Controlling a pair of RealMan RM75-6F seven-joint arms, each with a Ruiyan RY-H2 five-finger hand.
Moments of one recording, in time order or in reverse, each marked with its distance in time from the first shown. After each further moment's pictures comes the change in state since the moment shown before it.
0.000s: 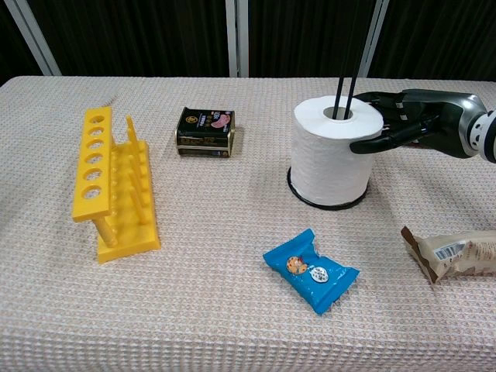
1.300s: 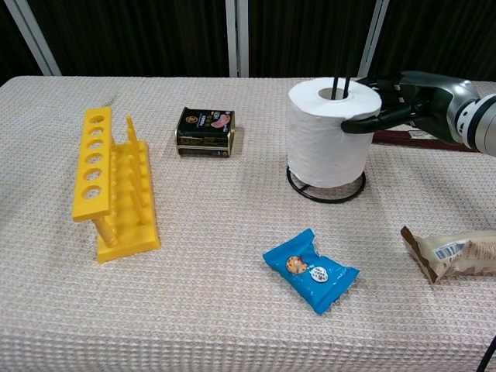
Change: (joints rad) left arm 0.007 0.008 -0.003 0.004 -0.001 0.012 -0.023; right arm -0.003 -0.064 0.047 -0.043 0.117 0.154 -0.184
